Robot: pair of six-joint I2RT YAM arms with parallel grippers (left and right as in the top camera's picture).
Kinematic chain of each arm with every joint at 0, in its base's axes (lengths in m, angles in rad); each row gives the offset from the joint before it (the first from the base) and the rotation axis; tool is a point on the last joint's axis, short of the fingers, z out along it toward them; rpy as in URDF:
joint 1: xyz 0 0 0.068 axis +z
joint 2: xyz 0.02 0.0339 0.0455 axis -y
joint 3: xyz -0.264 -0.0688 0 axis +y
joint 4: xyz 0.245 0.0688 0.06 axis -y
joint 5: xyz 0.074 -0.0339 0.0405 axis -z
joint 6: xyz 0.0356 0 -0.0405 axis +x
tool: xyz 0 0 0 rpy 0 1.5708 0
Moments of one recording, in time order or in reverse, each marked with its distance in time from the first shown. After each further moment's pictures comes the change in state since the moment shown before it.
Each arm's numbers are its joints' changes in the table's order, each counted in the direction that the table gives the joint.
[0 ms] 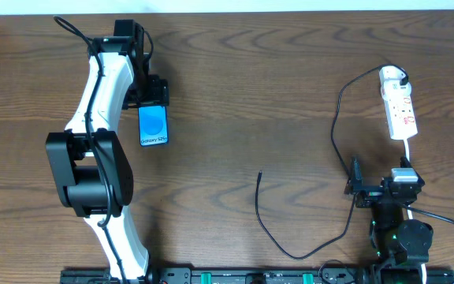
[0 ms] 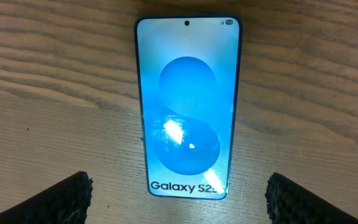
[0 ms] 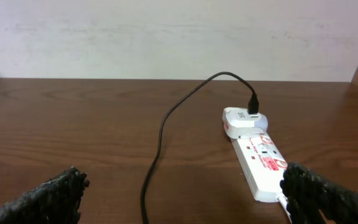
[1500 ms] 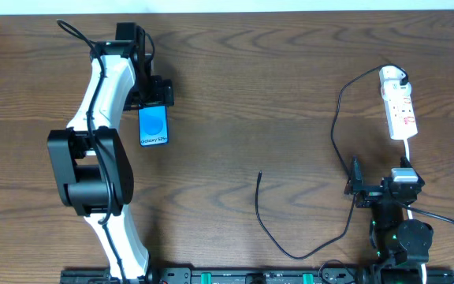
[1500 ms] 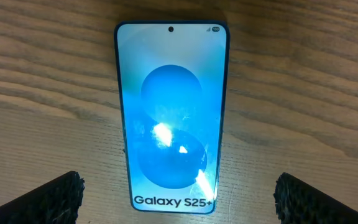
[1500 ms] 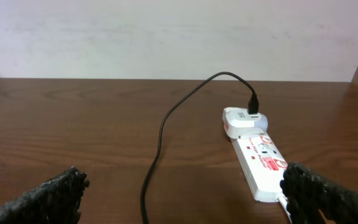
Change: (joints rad) left arm 0.000 -0.010 0.037 0.062 0.042 -0.022; right arm 0.000 0.000 0.000 0.000 0.000 0.000
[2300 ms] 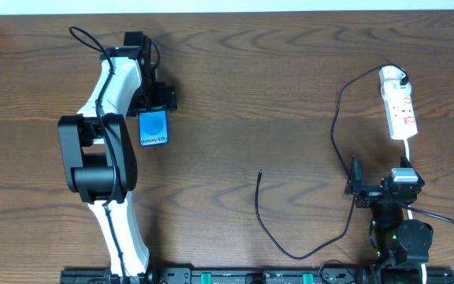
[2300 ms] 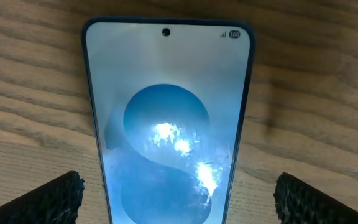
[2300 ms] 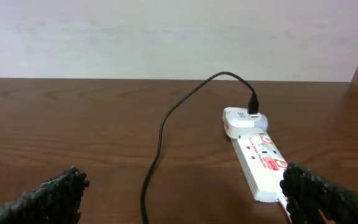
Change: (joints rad) left arm 0.000 -0.106 0.004 0.056 0.000 -0.030; right arm 0.000 0.000 0.000 0.000 0.000 0.000
